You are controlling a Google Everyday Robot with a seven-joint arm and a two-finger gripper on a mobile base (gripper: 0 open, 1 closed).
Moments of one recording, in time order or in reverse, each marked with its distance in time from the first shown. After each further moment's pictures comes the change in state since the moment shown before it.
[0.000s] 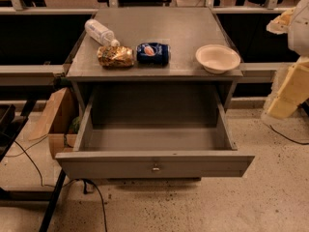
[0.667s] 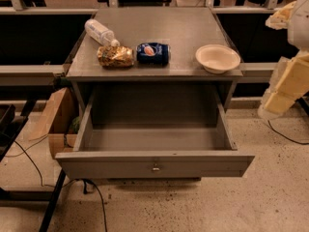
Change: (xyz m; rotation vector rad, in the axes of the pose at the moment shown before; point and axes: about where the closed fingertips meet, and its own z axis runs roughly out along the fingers) arm -0.006 -0.005 -0.004 0.009 -0.032 0.011
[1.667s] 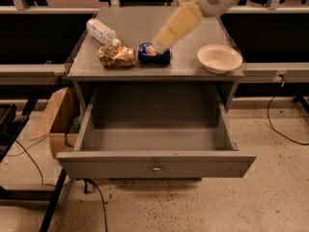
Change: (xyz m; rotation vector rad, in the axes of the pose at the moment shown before) arm -0.159 -0.099 0.077 -0.056 -0.354 0.329
